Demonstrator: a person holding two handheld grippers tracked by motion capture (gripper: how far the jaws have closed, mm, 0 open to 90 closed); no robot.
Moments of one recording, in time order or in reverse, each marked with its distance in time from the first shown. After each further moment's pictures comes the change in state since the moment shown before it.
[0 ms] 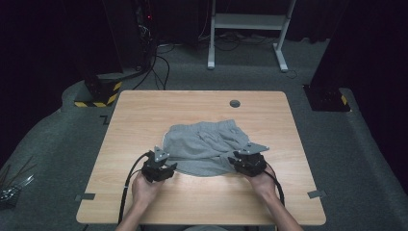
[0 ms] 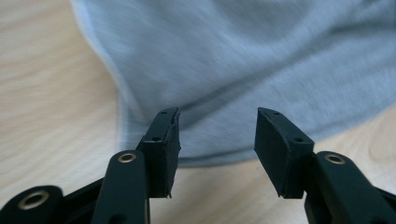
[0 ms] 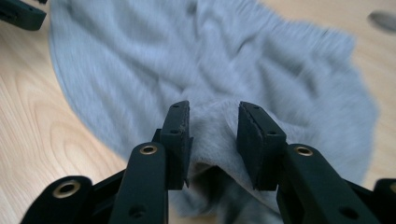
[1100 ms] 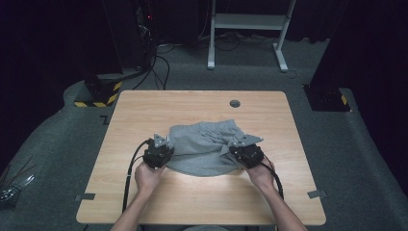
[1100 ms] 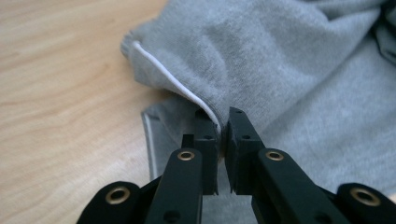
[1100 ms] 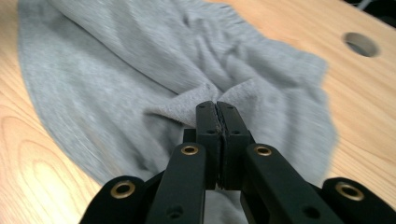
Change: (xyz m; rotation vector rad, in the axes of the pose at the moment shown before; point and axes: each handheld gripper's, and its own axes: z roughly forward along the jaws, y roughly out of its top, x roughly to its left) left arm 0.027 0.034 0.007 -0.064 0.012 -0.094; right arm -0.009 0.028 0.003 0.038 -0.055 -0.066
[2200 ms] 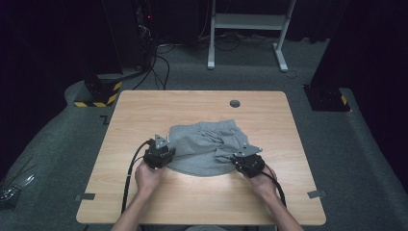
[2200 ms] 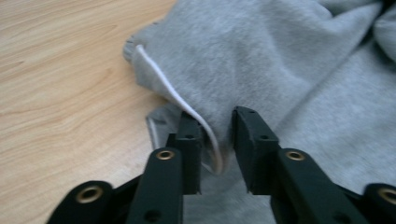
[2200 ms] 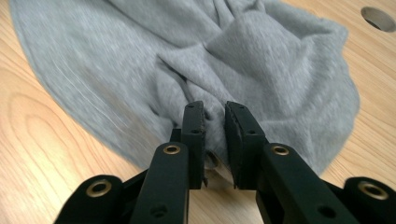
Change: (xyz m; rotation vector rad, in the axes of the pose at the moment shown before) left arm -0.005 -0.008 0.004 -0.012 0.017 0.053; right arm 0.013 -0.028 0.005 0.040 -0.014 -0.031
